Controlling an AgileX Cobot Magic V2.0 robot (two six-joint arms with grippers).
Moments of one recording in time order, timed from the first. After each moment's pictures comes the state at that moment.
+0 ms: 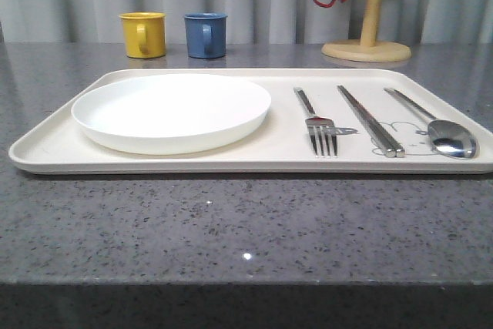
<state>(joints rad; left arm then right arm) -0.02 -0.01 0.01 0.02 0.09 0.09 0.23 0.17 -0.37 -0.03 0.54 0.13</state>
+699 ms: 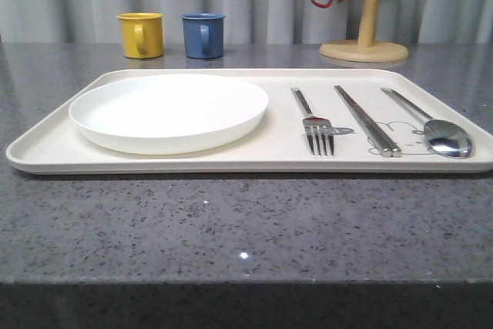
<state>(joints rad) -0.02 -0.01 0.01 0.02 0.09 0.09 0.03 0.00 -0.02 -0.03 0.26 0.13</state>
